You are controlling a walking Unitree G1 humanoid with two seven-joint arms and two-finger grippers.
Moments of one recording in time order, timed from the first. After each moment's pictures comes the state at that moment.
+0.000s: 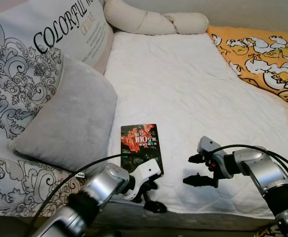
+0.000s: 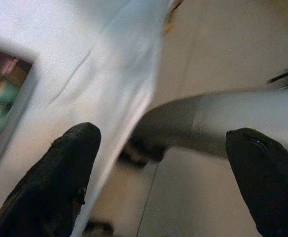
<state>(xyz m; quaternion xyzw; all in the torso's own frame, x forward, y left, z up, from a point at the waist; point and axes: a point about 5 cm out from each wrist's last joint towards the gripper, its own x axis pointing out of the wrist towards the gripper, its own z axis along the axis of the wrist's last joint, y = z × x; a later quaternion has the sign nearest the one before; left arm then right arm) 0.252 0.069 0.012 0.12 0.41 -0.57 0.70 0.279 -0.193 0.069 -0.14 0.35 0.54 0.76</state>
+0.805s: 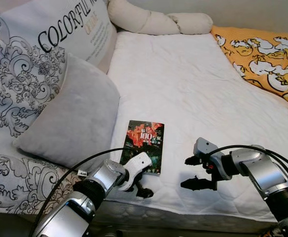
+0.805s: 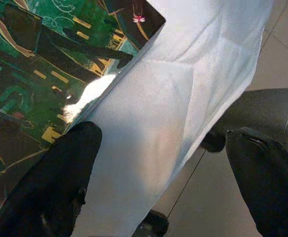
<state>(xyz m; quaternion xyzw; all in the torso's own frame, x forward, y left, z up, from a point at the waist) 0.278 0.086 0.002 0.15 0.43 -0.48 0.75 0.271 -0.184 0.078 -0.15 0.36 0.55 0.74</state>
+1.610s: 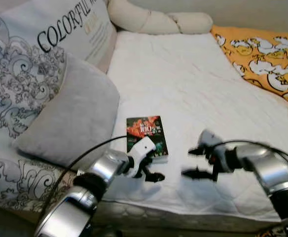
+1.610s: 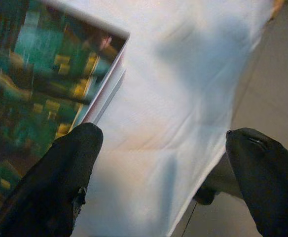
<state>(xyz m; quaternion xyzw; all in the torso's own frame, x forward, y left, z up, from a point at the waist) 0.294 0.075 0.039 0.08 0.33 -0.52 0.78 0.280 -0.193 0.101 -0.13 0.31 0.50 0.80</state>
